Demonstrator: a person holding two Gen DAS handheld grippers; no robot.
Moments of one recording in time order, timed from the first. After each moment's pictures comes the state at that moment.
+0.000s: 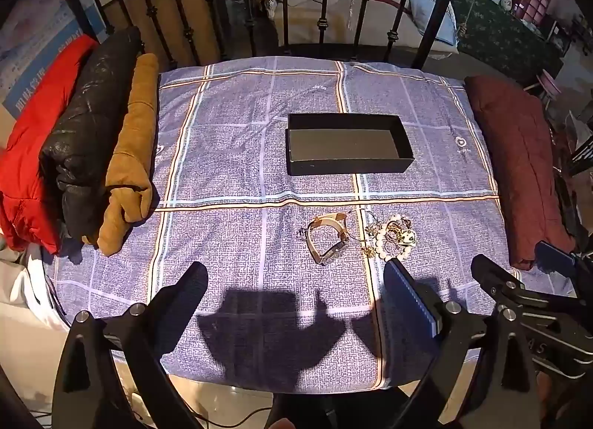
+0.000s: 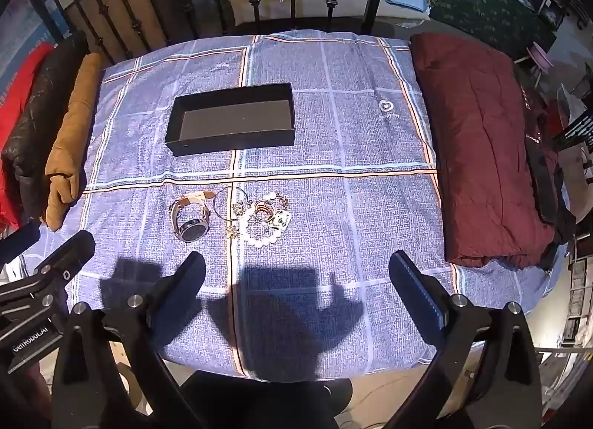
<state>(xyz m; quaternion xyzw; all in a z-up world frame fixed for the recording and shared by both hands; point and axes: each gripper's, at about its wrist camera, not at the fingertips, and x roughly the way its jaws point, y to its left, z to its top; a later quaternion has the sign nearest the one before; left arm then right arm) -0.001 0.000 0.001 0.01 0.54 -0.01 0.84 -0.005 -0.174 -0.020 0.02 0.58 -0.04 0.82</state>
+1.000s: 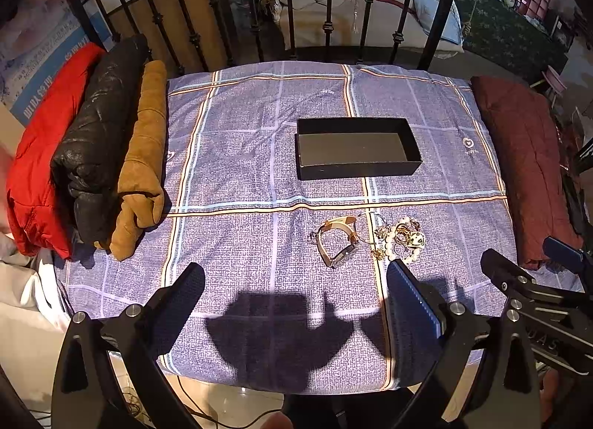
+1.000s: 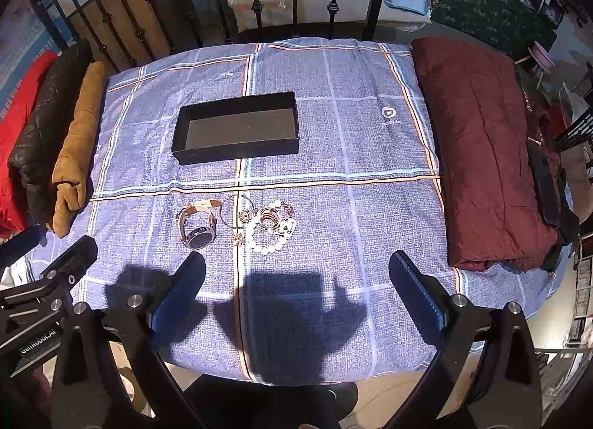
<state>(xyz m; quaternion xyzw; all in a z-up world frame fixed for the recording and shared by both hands) 0.001 0.000 0.007 0.03 0.55 0.00 0.84 -0.001 -0.174 -0.009 0.03 0.56 -0.03 0.82</state>
